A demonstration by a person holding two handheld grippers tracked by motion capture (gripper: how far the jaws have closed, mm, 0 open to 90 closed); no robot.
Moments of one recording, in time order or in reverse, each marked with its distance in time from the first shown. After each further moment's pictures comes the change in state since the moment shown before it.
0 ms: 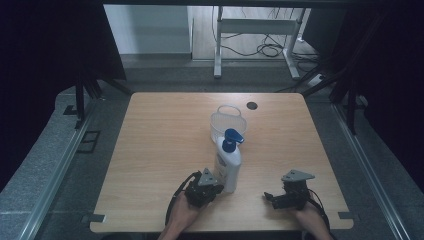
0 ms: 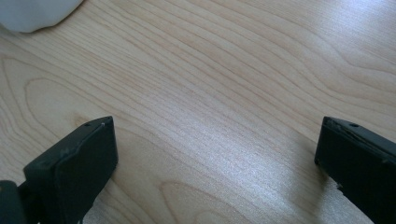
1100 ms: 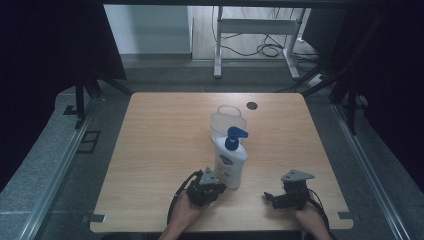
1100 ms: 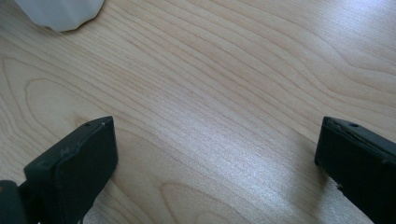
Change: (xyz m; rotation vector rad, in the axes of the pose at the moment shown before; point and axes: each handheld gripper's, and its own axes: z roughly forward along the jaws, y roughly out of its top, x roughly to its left) left arm 0.001 0.002 -0.003 -0.019 -0.011 -0.016; right arm 0.000 0.000 0.000 0.001 0.003 0.000
